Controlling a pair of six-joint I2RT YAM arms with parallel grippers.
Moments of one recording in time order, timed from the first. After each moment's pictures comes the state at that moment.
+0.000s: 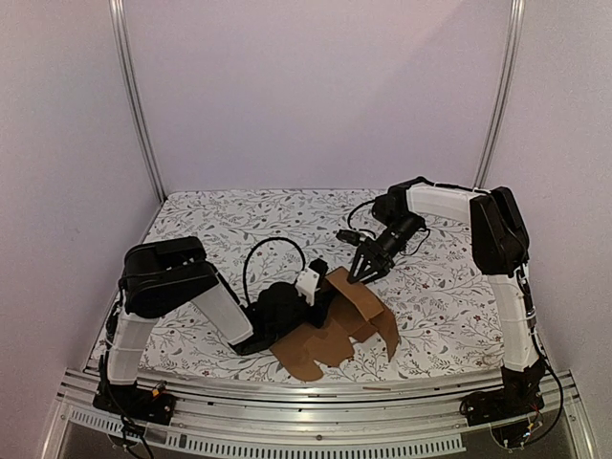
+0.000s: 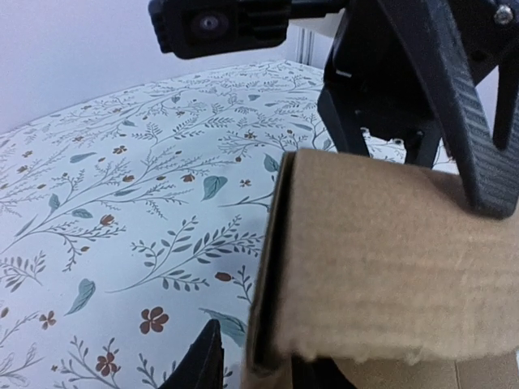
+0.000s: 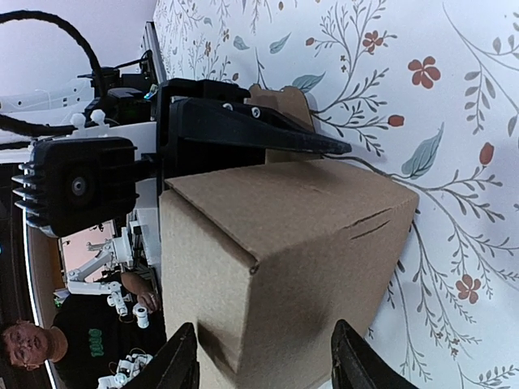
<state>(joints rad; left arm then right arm) -1.04 2.23 0.88 1.14 -0.33 -0.12 0.50 2.32 1.89 -1.35 -0.97 -0.37</state>
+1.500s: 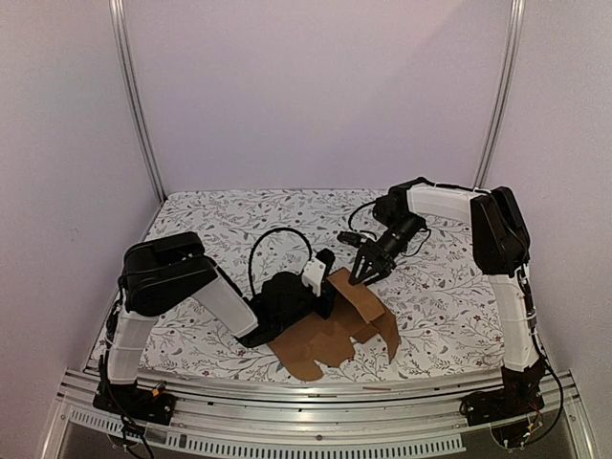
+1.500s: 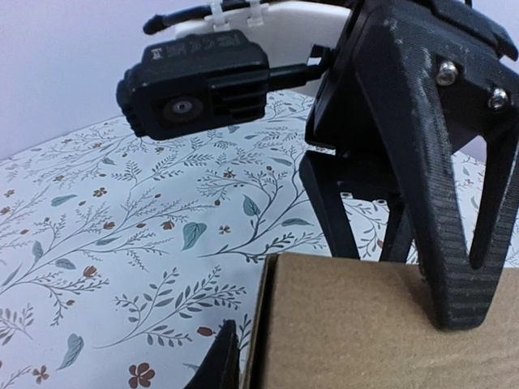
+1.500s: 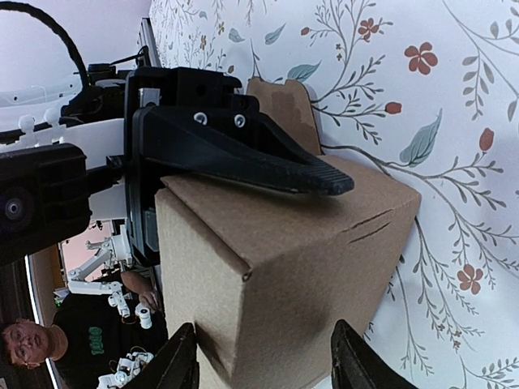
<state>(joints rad) -1.02 2.23 0.95 1.13 -0.25 -0.09 0.50 2.31 1.88 -1.35 -0.96 -0.38</state>
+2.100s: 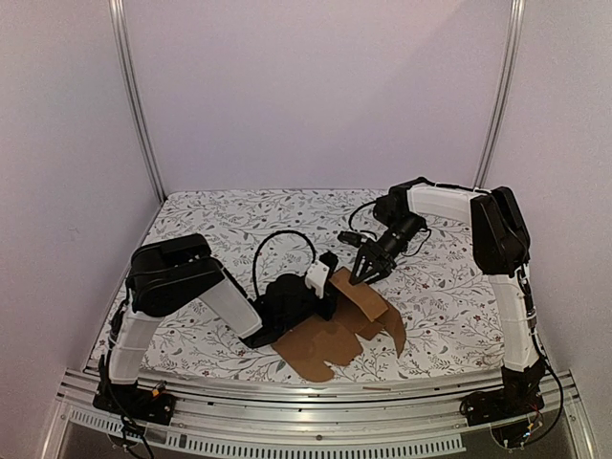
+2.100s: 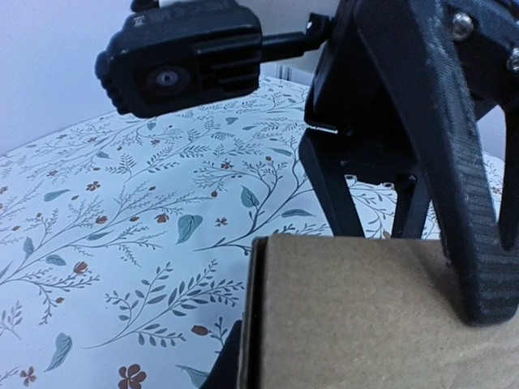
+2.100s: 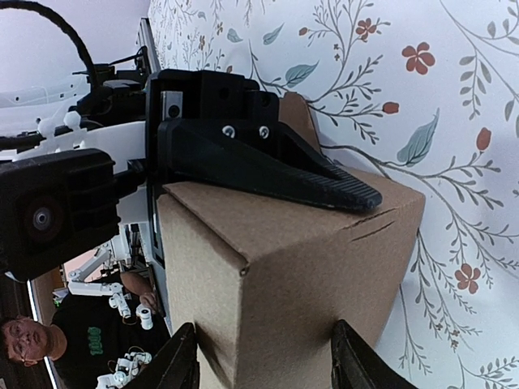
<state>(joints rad) -1.02 2.28 0.98 1.13 -0.25 -0.08 0.50 2.31 1.88 -1.35 -0.96 -0.38</state>
